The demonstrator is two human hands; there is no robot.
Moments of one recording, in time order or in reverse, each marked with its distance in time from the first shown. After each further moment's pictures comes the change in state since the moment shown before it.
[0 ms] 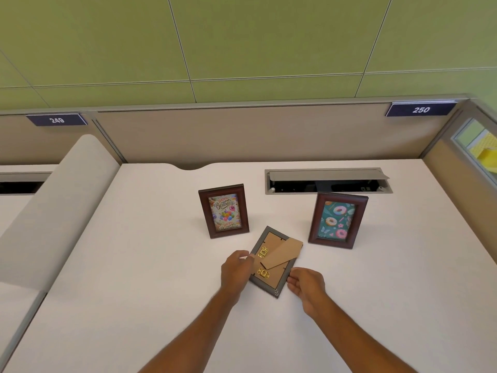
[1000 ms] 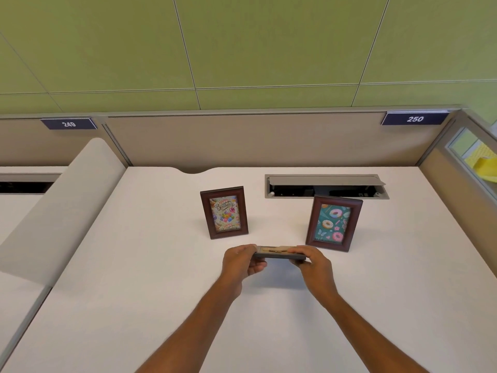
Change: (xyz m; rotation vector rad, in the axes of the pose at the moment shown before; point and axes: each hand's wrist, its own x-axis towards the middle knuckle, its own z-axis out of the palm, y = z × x) left_hand -0.028 0.029 -0.004 -0.487 -0.133 -0.065; right_hand -0.030 -0.042 -0.028 -0.555 -0.119 -0.922
